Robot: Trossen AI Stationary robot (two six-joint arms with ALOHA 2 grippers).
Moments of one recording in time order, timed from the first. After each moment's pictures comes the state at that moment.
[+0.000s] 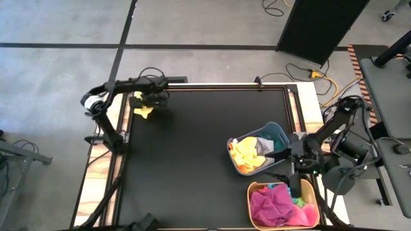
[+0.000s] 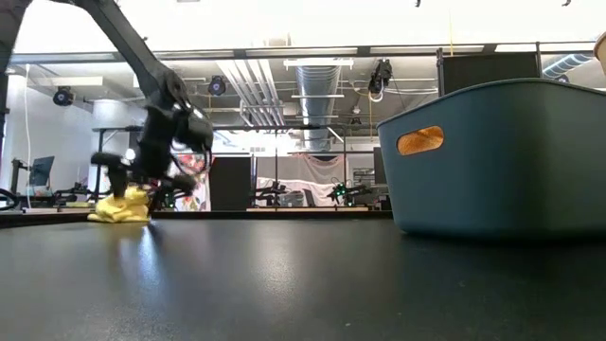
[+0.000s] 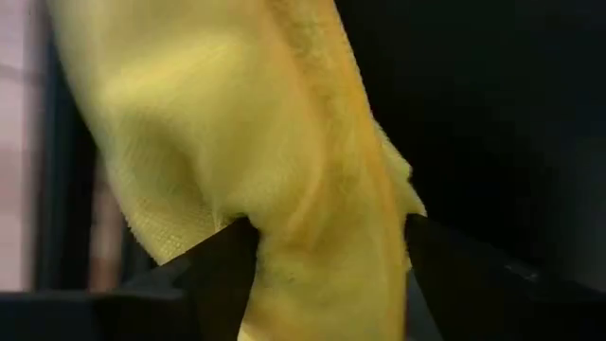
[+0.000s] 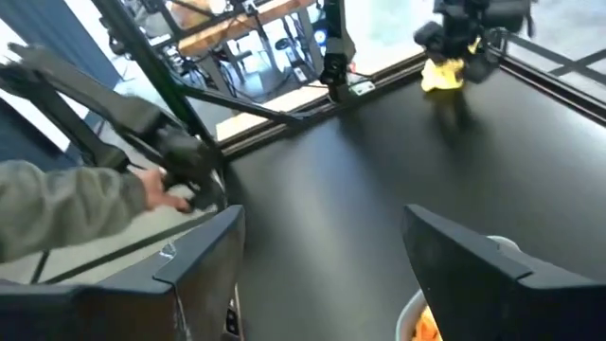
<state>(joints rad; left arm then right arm) 0.90 1.71 0.98 -0.89 -0.37 -0.90 0.91 1.33 1.65 -1.01 0.87 0.95</state>
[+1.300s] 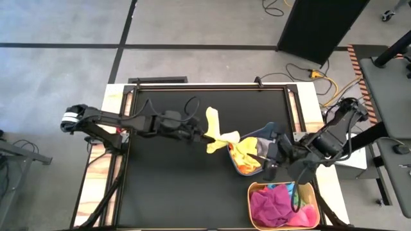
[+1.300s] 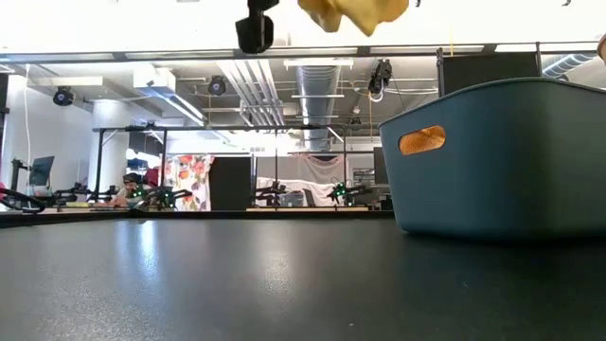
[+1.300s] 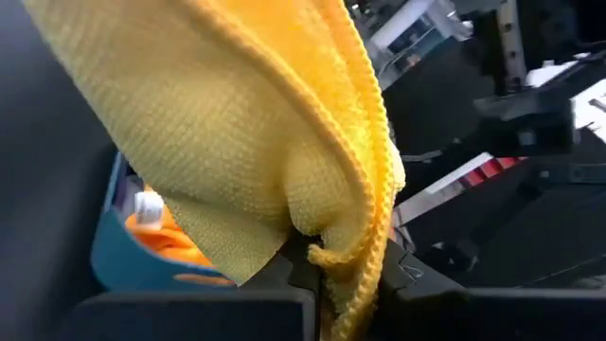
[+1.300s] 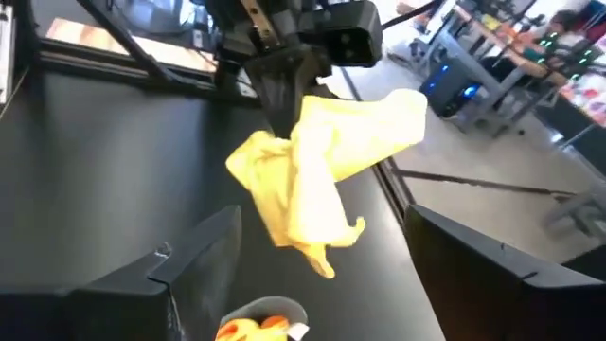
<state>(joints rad) -0.06 1.42 1.05 0.16 0.07 -0.78 0.71 1.34 1.52 -0.94 0.94 0.27</state>
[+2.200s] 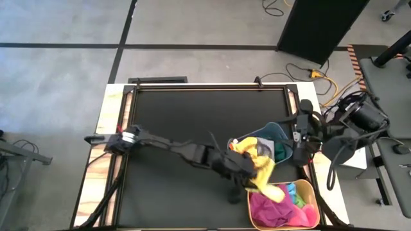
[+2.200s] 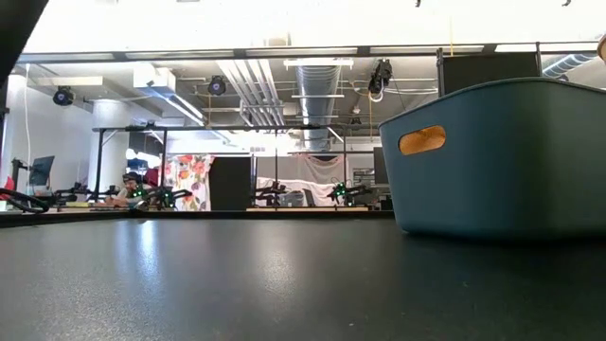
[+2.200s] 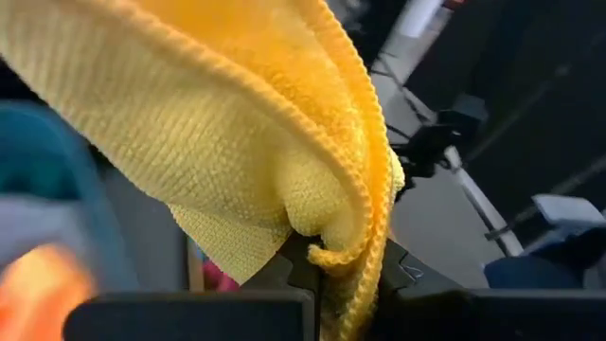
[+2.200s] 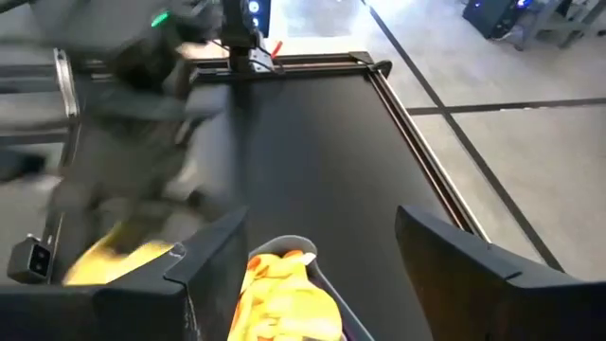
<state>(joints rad) -0.28 2.16 2.05 -0.28 0.13 -0.35 0.75 1.35 1.98 -1.56 0.81 0.65</state>
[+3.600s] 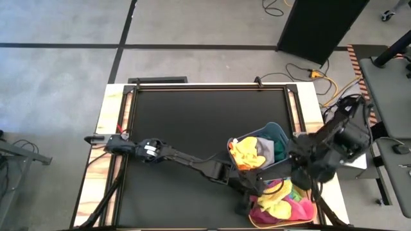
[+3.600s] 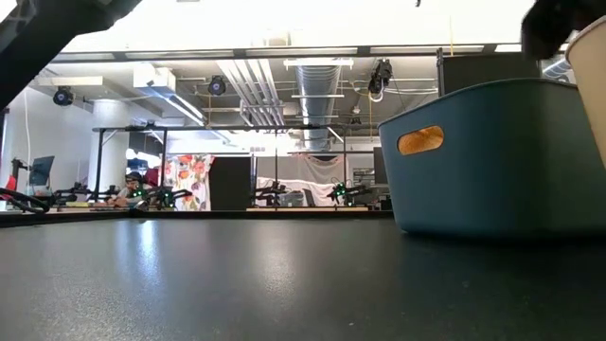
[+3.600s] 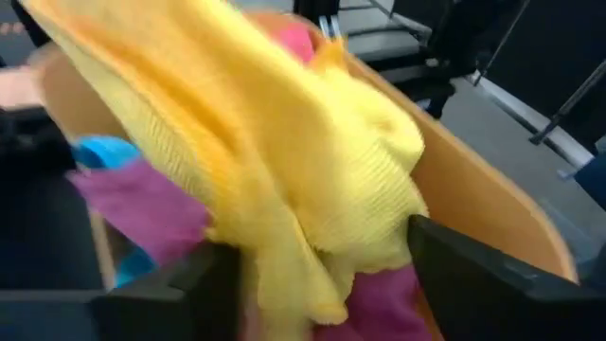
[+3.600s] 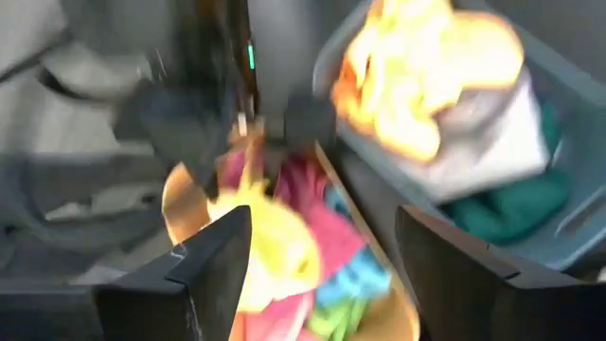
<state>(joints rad) -0.32 2.56 2.35 -0.25 0.16 -0.03 0.80 1.33 1.74 -1.57 0.23 1.21</state>
